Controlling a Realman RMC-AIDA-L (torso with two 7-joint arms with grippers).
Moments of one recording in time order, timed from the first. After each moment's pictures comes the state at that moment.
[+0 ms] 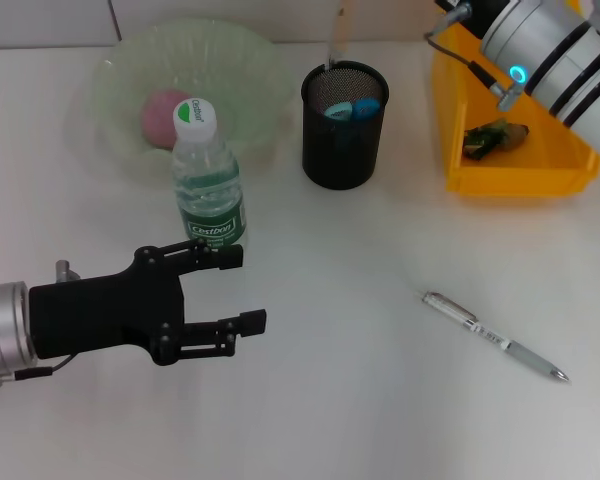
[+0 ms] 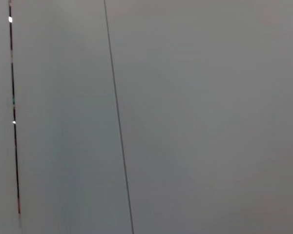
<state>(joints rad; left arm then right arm) -0.37 -2.05 0.95 0.53 1.73 1.67 -1.11 0.77 2.09 -1.47 -0.28 -0.40 -1.06 0.74</state>
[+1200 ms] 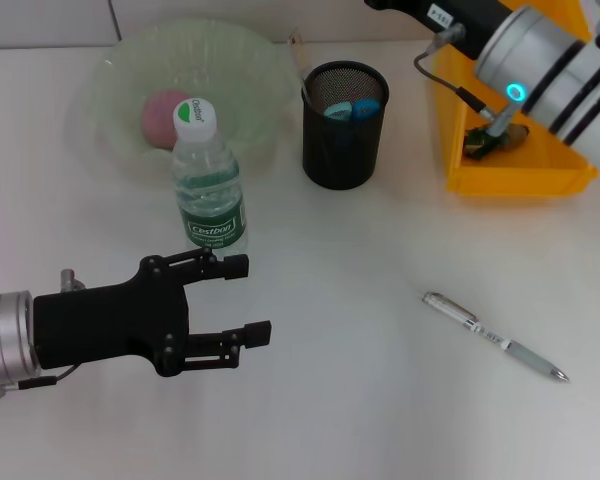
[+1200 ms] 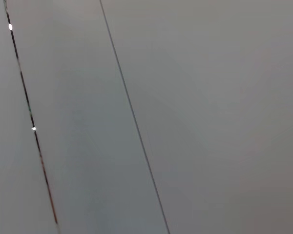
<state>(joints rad) -0.37 -2.06 0.95 0.53 1.74 1.68 -1.10 0.74 2.08 -1.56 -0.31 -0.40 -1.07 0.92</state>
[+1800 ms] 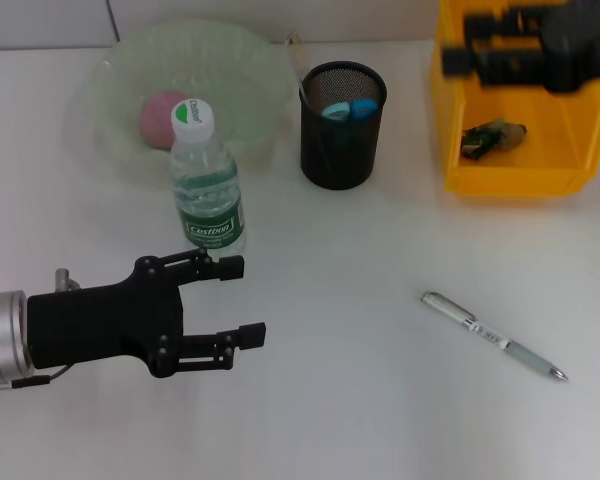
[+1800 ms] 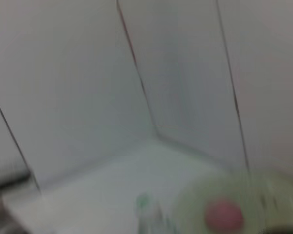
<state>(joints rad) -0.37 -2.05 0.96 0.54 1.74 1.69 -1.10 0.40 1.98 -1.04 -1.38 -1.71 -1.53 2.12</state>
